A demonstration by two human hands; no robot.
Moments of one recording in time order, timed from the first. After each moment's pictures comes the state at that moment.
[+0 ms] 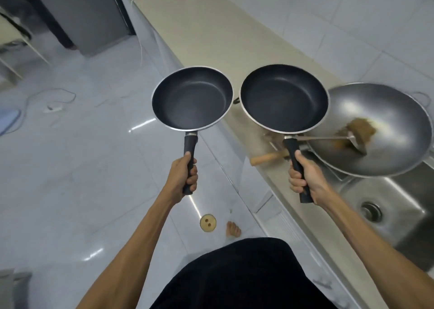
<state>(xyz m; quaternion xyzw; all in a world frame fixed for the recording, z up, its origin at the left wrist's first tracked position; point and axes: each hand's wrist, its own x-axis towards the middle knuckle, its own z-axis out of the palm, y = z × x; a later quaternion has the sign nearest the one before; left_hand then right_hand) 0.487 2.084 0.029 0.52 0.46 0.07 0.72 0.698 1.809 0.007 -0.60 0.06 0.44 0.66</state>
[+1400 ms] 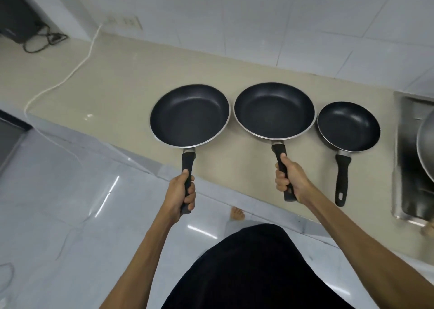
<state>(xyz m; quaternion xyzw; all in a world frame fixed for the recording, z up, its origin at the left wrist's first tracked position) 0.897 2.665 -0.001 0.61 0.33 -0.21 0.69 0.950 2.339 -0.054 -0.51 0.33 0.26 0.75</state>
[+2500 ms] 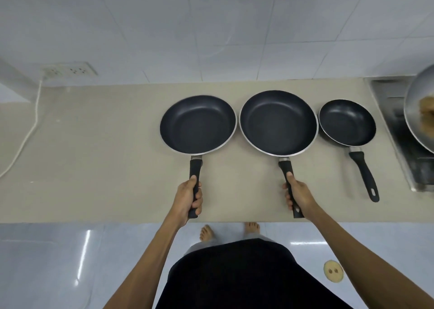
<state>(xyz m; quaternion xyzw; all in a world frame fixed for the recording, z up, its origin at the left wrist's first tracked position) 1.095 2.761 -0.023 0.65 0.20 -0.35 0.65 0.982 2.439 -0.077 -0.63 0.47 0.09 0.62</state>
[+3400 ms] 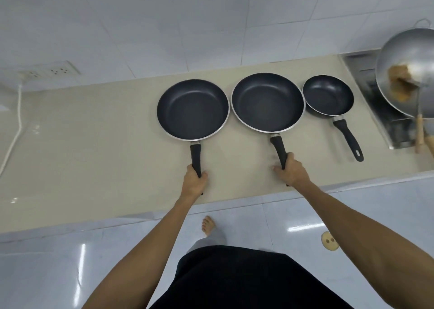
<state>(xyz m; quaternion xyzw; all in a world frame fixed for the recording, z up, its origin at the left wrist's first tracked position) 1.092 2.767 -0.054 0.85 0.04 -0.32 0.42 0.966 2.481 -0.048 -0.85 0.41 0.15 0.31</state>
